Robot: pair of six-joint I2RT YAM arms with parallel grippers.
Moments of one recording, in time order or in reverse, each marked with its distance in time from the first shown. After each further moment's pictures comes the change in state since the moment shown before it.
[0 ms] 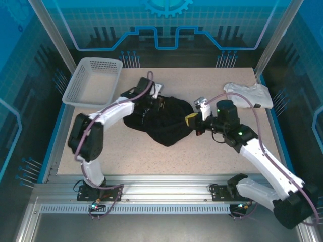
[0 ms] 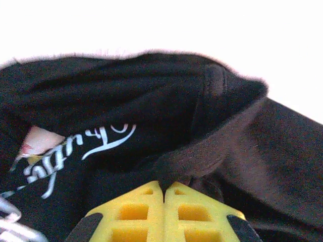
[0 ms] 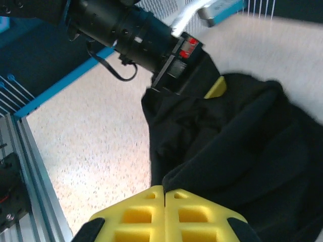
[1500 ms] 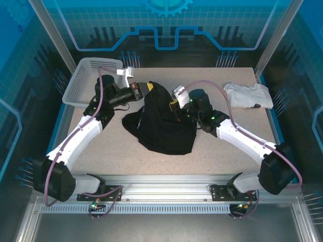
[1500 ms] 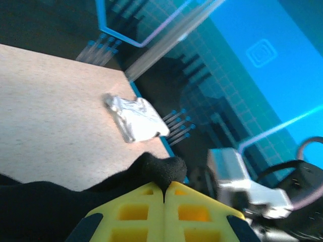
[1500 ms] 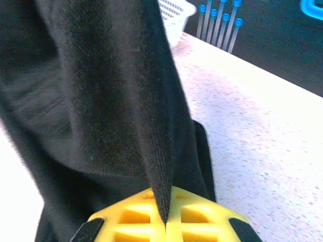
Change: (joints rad) left arm 0.143 -0.479 -0.289 0.429 0.323 -0.492; right arm 0.158 0.410 0.189 0.218 0.306 -0.120
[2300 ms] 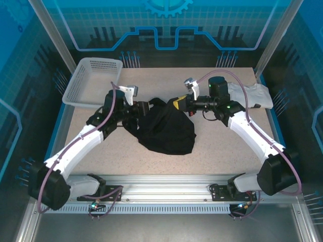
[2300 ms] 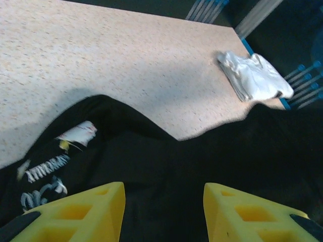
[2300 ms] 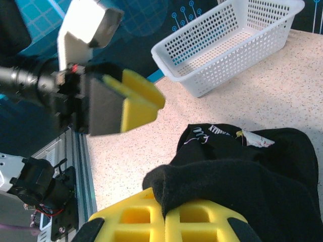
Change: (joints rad) left arm -0.124 -0.100 -0.153 -0.278 -0.380 0.337; right arm -0.229 0.003 0.106 -0.129 -0.663 0.156
